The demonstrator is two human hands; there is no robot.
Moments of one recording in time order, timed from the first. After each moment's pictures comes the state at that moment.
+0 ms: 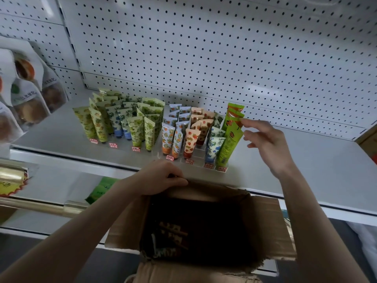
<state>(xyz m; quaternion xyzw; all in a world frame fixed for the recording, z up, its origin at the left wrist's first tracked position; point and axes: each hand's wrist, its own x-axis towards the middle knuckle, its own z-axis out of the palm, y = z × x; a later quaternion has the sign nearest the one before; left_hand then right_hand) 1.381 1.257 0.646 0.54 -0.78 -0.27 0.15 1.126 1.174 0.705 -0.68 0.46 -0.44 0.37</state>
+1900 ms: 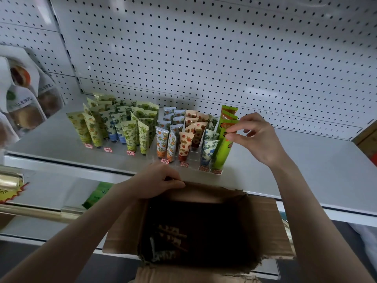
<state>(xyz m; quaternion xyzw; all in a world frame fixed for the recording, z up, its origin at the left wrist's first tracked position) 1.375 1.254 0.644 0.54 -0.78 -0.27 0.17 1.128 1.159 0.718 -0.77 0.44 -0.38 0.27</state>
